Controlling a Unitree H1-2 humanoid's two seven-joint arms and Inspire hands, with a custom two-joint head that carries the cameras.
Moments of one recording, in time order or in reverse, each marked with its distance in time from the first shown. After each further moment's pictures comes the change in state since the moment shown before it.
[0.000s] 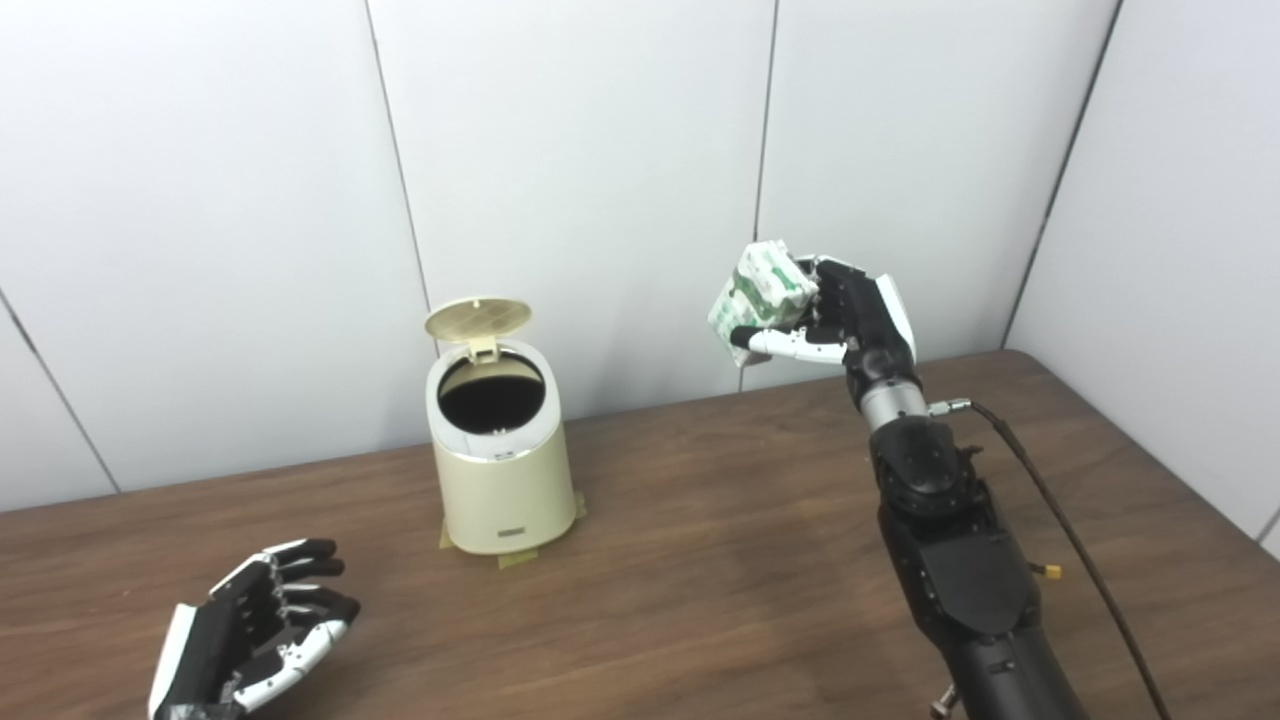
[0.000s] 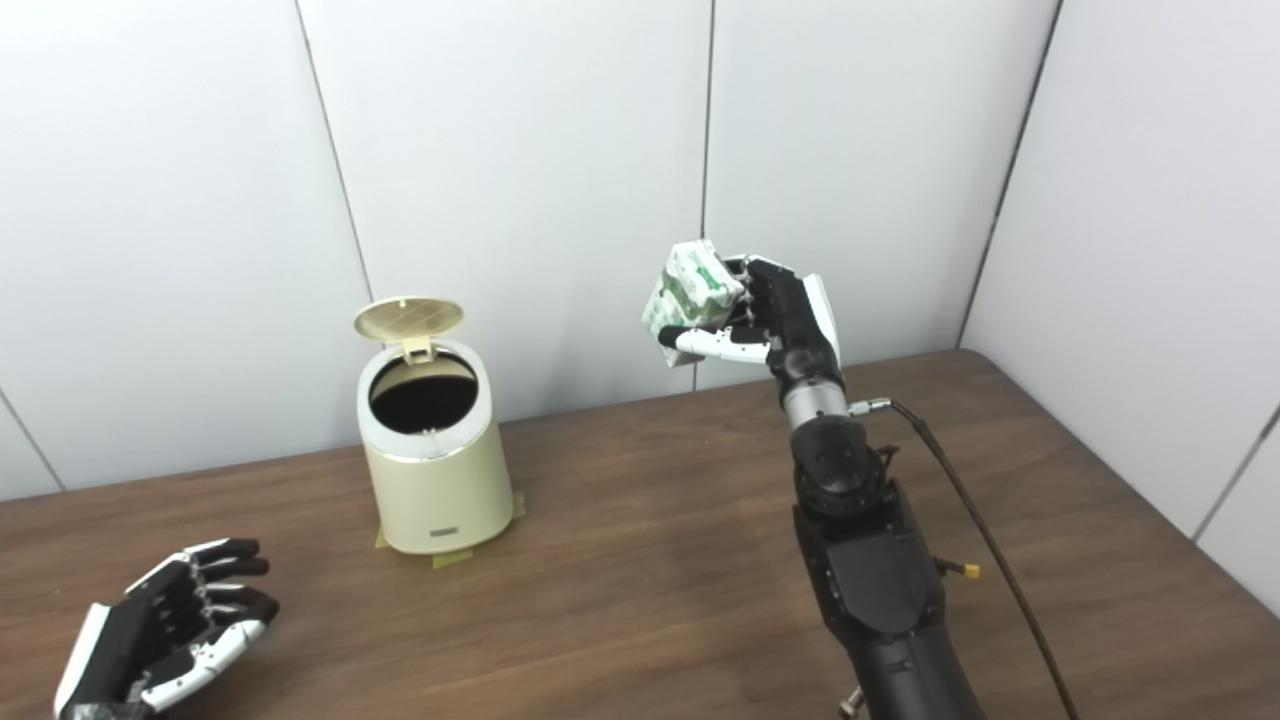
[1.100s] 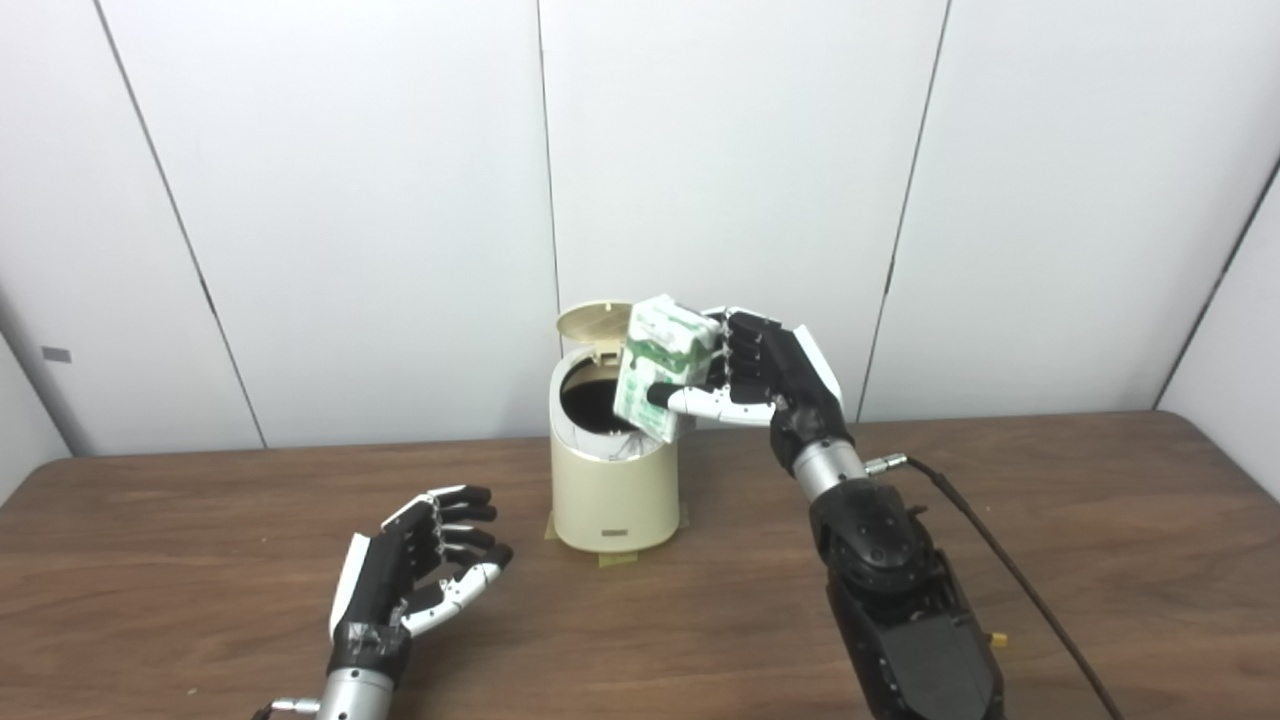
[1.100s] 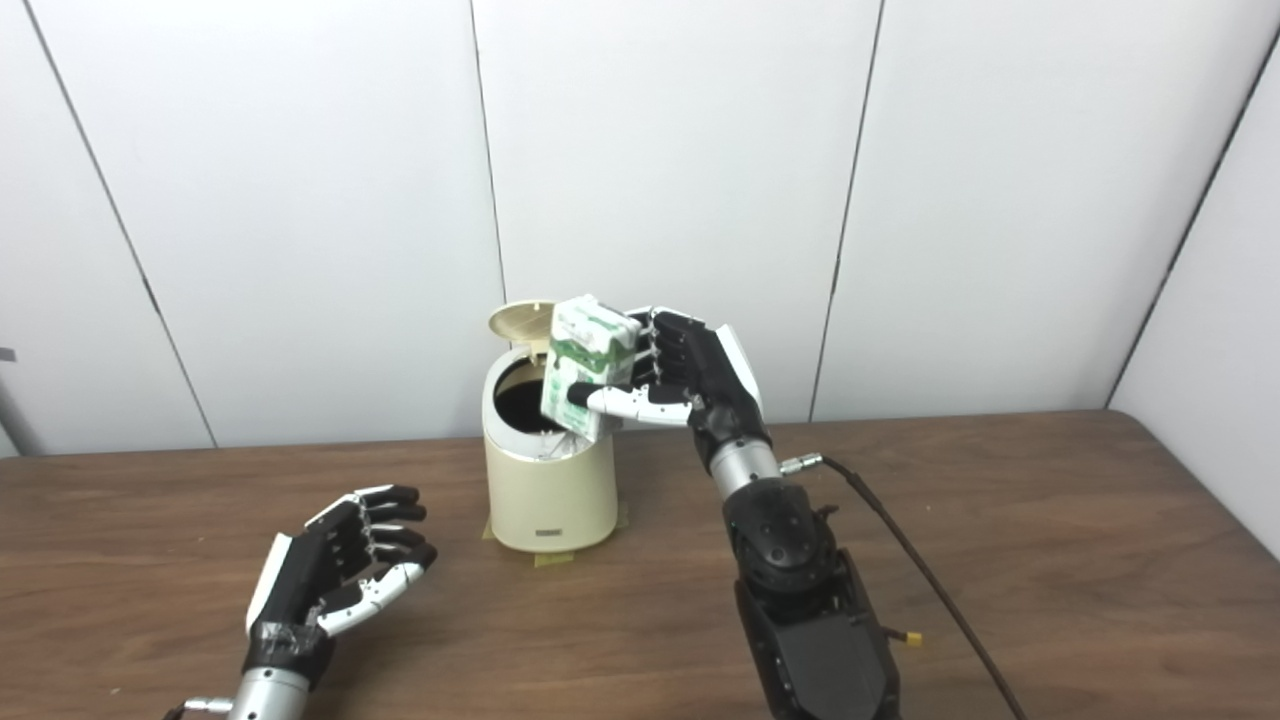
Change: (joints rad) left arm -0.060 -0.094 -0.023 0.063 0.023 -0.043 0.065; right arm -0.030 0.199 0.167 -0.049 -0.025 0.036 0.081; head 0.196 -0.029
